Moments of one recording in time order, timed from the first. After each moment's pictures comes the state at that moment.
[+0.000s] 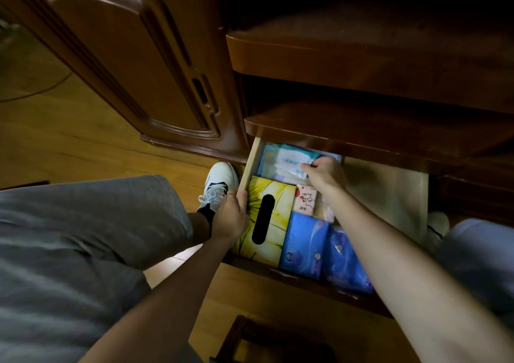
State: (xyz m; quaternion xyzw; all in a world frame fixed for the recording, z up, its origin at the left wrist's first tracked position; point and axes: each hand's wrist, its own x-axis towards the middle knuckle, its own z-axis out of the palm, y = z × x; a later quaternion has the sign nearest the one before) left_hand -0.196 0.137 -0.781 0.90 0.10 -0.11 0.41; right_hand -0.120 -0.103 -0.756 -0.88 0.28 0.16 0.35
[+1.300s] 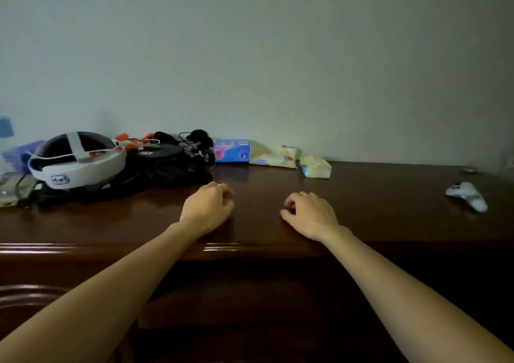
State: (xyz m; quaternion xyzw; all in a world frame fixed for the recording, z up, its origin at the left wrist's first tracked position) left_hand 0.011 -0.045 -0.289 0.91 -0.28 0.17 0.25; right_hand -0.089 -0.278 -0.279 -0.98 0.12 -0.12 0.05
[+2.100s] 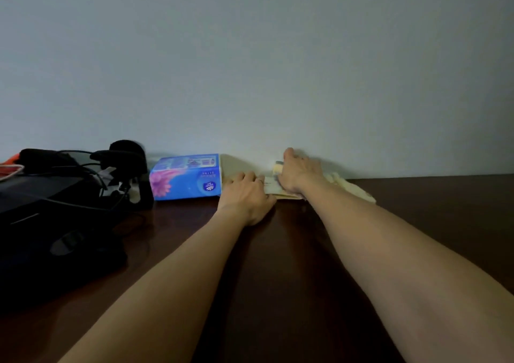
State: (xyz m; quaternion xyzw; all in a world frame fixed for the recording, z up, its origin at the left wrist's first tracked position) left_hand 0.292 -0.312 -0.314 0.92 -0.36 0.16 0.08; right_hand 0.264 -0.459 -0.269 -0.96 0.24 -0.13 -0.02
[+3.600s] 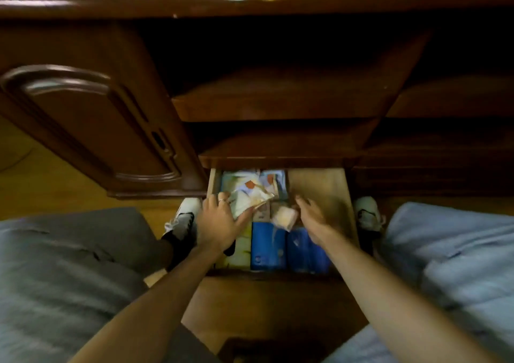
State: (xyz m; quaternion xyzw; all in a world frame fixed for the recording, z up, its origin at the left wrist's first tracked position) left_hand -0.212 0.088 -0.675 0.98 -0.13 -0.01 0.15; right_hand -0.255 -0.140 -0.701 -0.61 0.42 0.10 0.66
